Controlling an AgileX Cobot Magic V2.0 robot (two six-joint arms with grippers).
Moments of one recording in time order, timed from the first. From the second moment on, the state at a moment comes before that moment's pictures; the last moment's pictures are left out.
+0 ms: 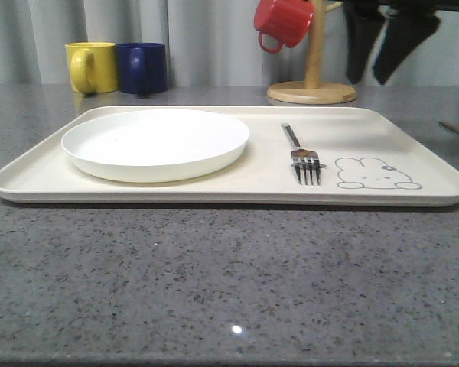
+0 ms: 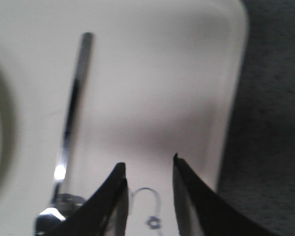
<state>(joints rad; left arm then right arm) -0.17 0.53 -0.41 -0.48 0.06 0.43 0.31 1.71 -1.56 -0.04 1.07 0.32</state>
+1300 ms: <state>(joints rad) -0.17 0.53 -0.41 -0.48 0.06 0.43 -0.01 1.82 -1.45 -0.02 1.08 0.12</state>
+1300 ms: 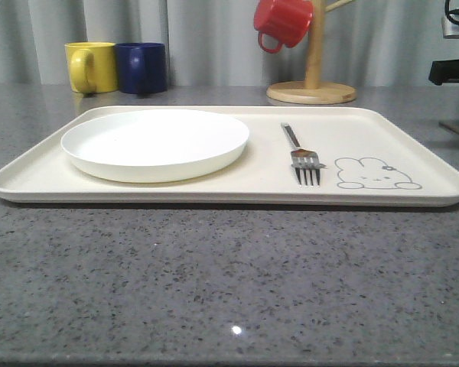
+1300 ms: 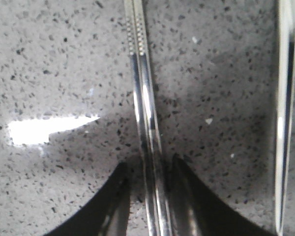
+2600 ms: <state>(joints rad) -0.17 0.53 -0.41 -0.48 0.06 0.43 0.36 1.71 -1.46 0.07 1.00 0.43</state>
